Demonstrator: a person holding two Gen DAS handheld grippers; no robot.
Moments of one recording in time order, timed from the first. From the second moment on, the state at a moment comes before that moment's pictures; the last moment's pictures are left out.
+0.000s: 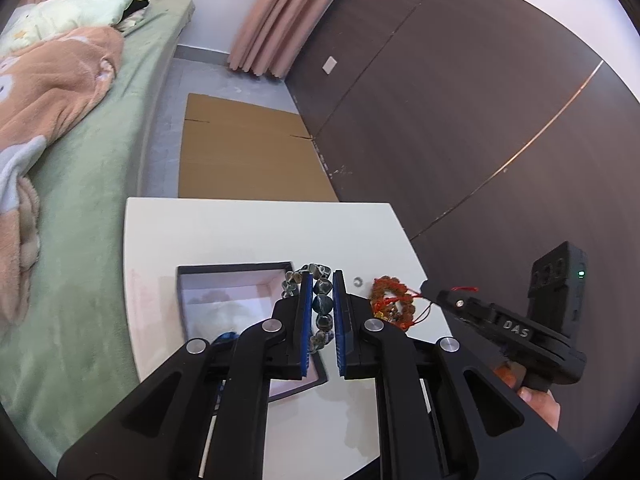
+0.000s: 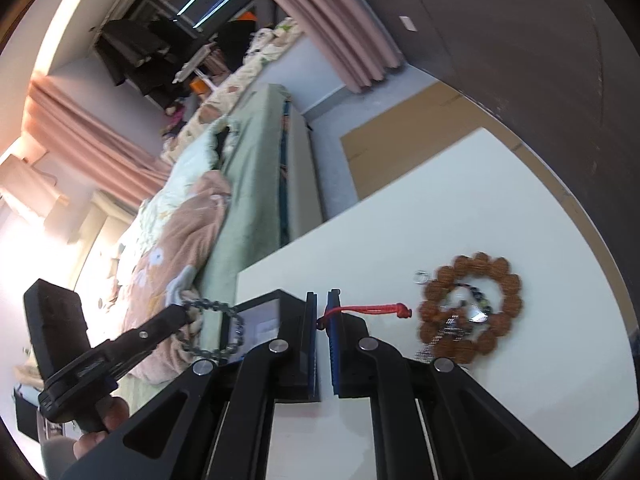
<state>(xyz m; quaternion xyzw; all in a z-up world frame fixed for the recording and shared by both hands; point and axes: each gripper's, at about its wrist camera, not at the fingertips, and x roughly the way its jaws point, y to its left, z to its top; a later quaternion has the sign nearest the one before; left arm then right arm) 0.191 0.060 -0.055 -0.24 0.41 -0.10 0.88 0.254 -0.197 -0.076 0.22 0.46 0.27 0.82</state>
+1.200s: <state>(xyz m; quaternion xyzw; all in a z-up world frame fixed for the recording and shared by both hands) 0.175 0.108 -0.047 -0.27 0.39 -0.05 0.88 0.236 -0.163 -0.062 0.18 0.45 0.29 0.83</state>
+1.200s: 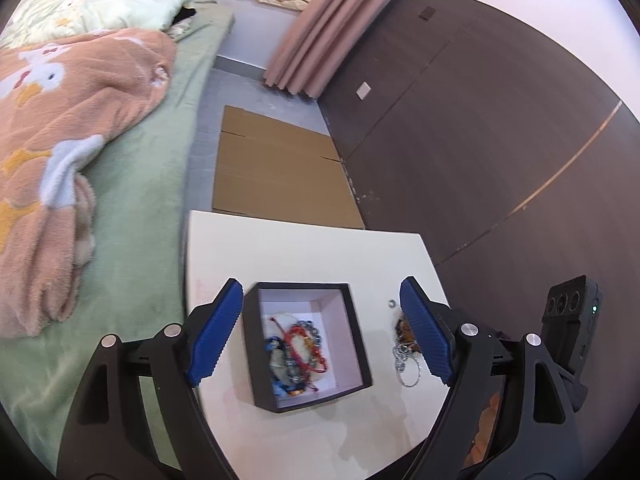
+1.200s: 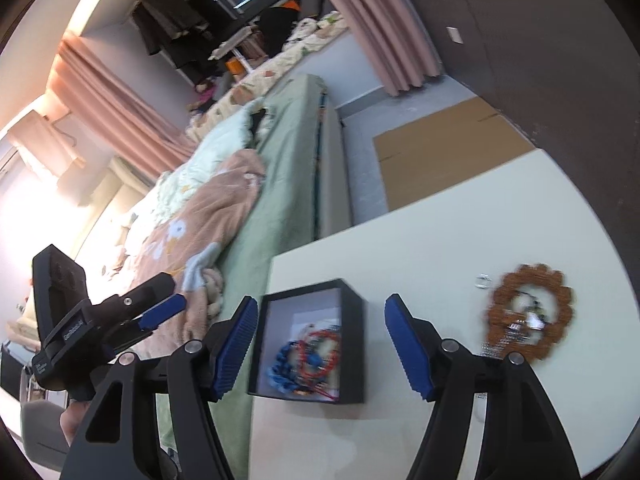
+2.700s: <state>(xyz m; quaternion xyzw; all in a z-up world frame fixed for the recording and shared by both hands) 0.286 -0.132 -0.107 -0.15 0.51 -0.17 0.83 0.285 -0.370 -0.122 0.32 0.51 0.11 0.79</state>
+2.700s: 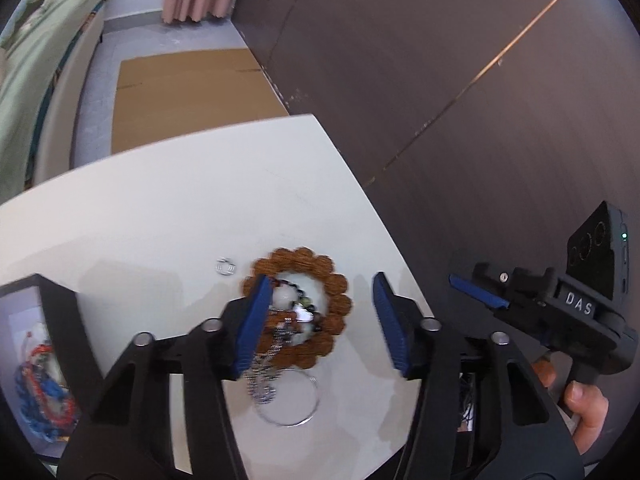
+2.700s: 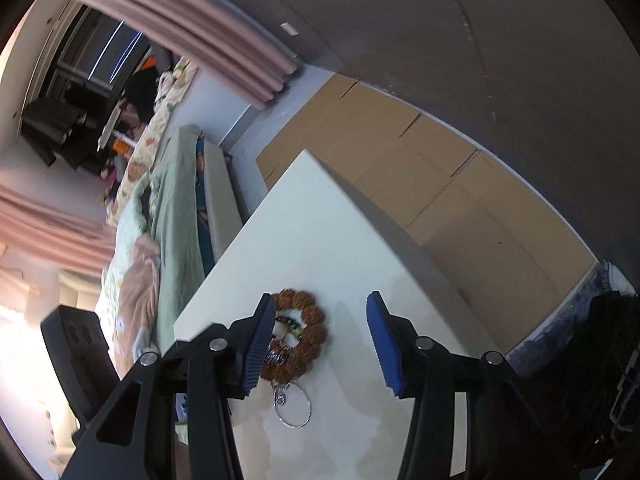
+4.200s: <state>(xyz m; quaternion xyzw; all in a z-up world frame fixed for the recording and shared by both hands) 0.263 -0.108 -0.052 -0.11 0.48 -0.14 0.86 0.278 -0.351 -0.117 0.32 0.51 0.13 0.79</state>
